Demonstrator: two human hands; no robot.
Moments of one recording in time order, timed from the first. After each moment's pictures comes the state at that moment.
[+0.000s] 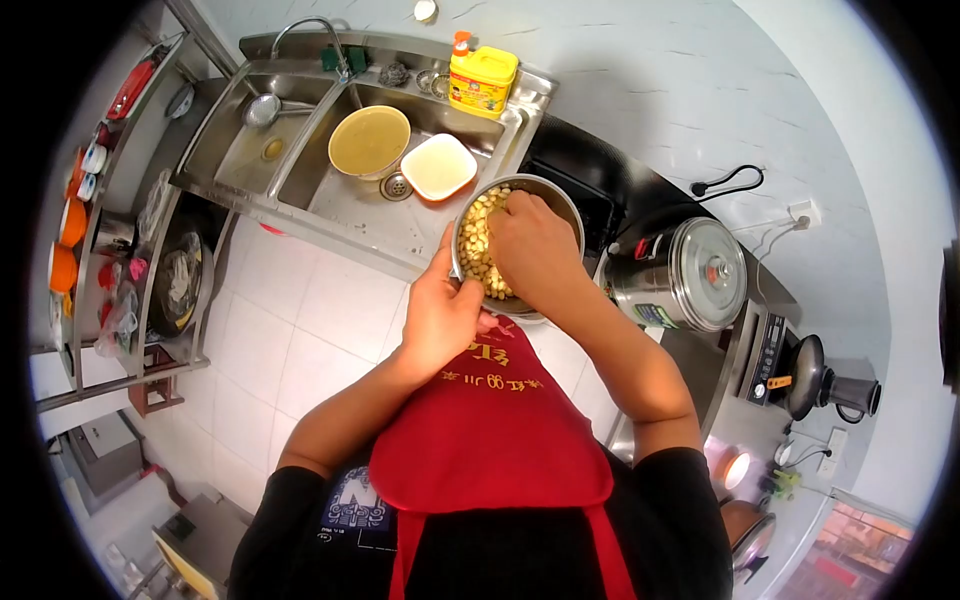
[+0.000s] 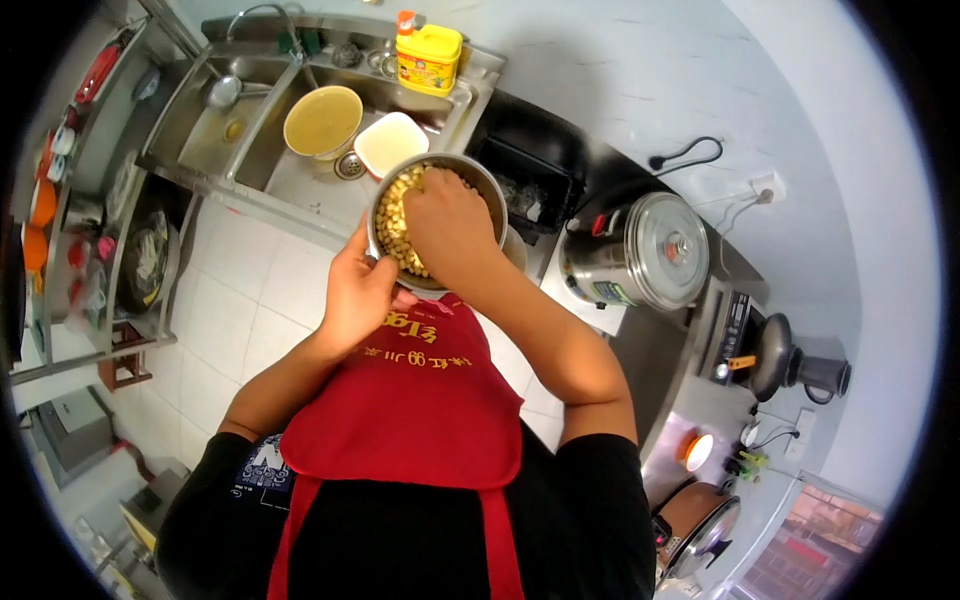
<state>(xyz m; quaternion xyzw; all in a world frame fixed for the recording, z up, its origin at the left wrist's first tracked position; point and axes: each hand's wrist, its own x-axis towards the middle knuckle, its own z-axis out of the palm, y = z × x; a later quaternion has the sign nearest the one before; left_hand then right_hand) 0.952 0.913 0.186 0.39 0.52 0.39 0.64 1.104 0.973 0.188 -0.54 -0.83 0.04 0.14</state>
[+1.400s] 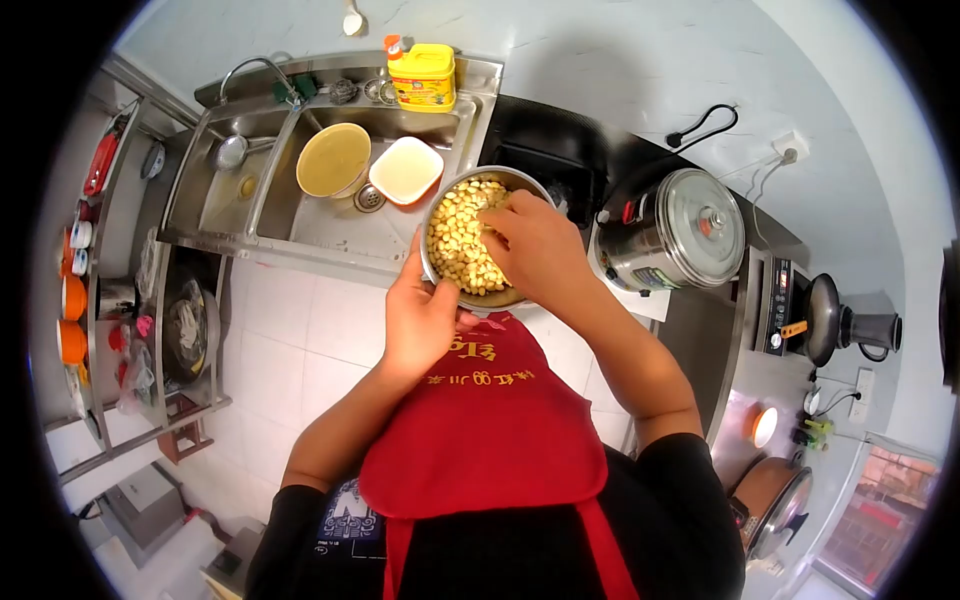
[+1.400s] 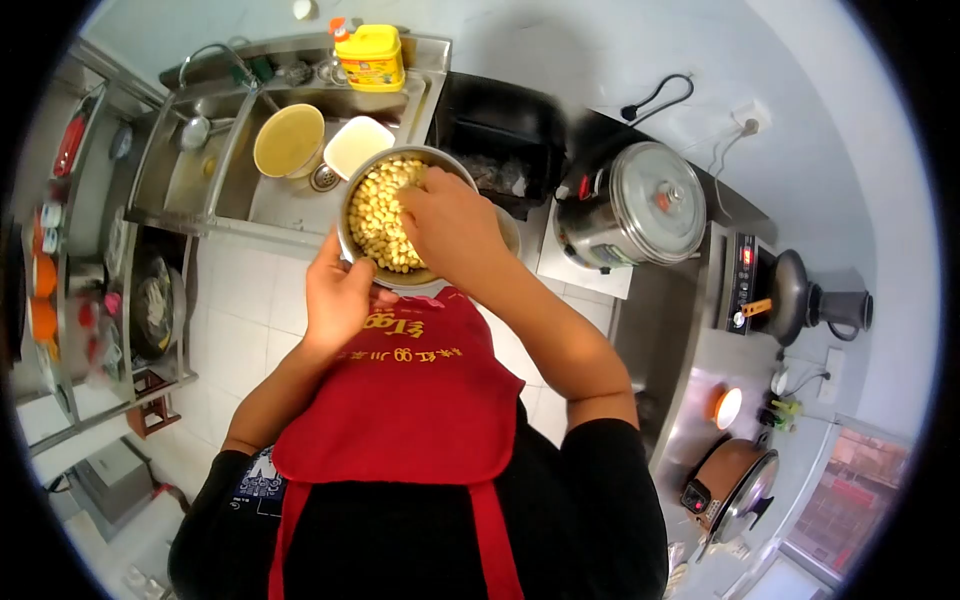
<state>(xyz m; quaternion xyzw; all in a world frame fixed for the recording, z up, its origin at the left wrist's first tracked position) 0.980 0.911 0.189 0.42 0.52 0.38 0.64 1.161 0.943 0.187 -0.57 -0.76 0.11 0.28</state>
